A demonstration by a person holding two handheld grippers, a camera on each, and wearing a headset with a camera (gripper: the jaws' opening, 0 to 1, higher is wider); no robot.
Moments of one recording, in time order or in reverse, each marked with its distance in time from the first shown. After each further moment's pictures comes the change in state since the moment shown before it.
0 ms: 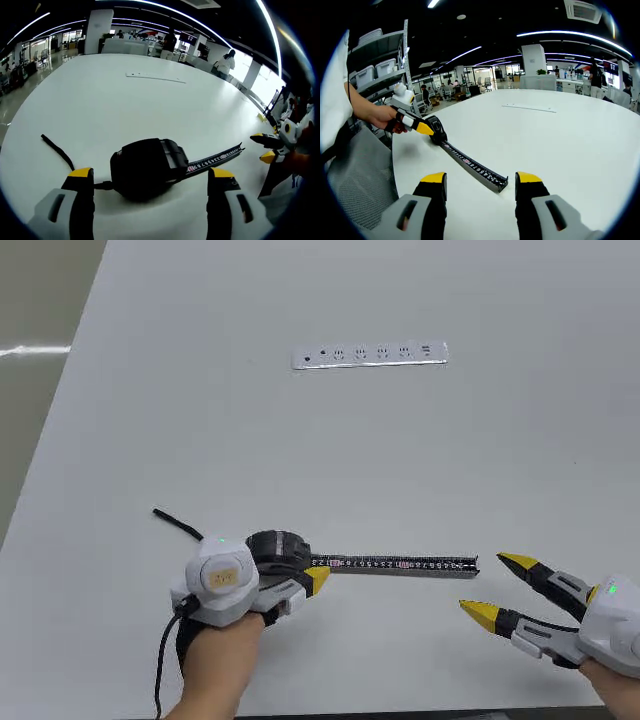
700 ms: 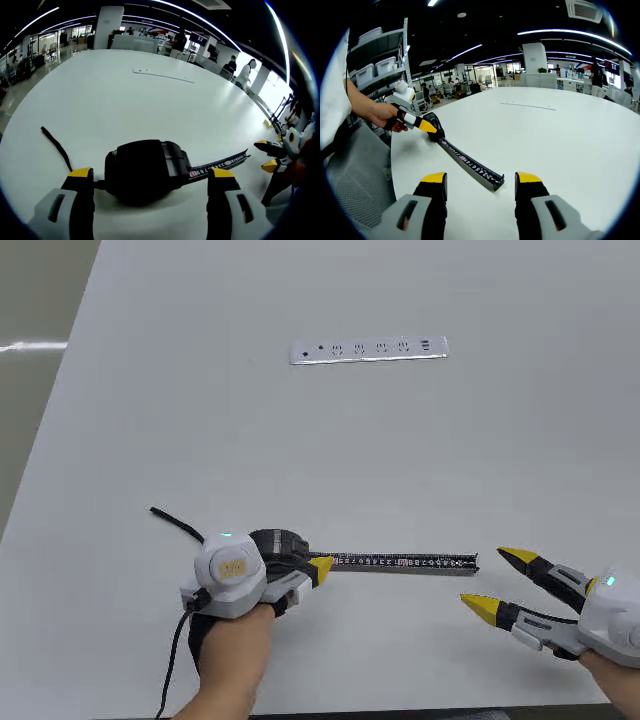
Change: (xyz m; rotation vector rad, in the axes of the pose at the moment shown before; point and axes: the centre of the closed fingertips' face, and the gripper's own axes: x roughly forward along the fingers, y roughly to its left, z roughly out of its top) left arm 0.011 -0.003 -0.001 -0.069 0.012 0.053; right arm 0.004 -0.008 -0.008 -0.005 0.019 0.007
